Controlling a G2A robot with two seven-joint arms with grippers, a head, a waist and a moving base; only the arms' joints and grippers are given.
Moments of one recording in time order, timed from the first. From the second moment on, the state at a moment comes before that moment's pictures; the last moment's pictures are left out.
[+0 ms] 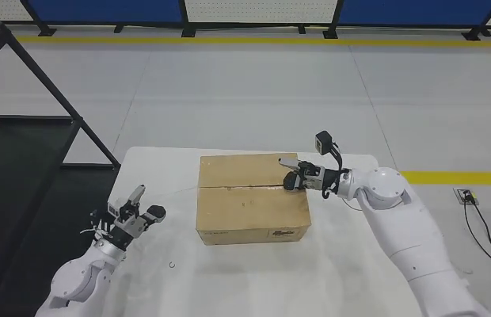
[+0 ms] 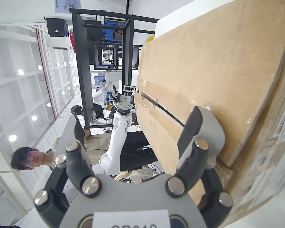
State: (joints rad) left arm 1.18 -1.08 -1.51 -1.37 -0.60 -0.16 -0.51; right arm -0.45 -1.25 1.10 -0.92 0.29 -0.12 1.06
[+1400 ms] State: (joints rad) left arm 0.96 -1.18 -1.44 -1.15 -0.73 -0.39 -0.22; right arm -0.45 -1.25 1.10 -0.92 0.29 -0.12 1.06
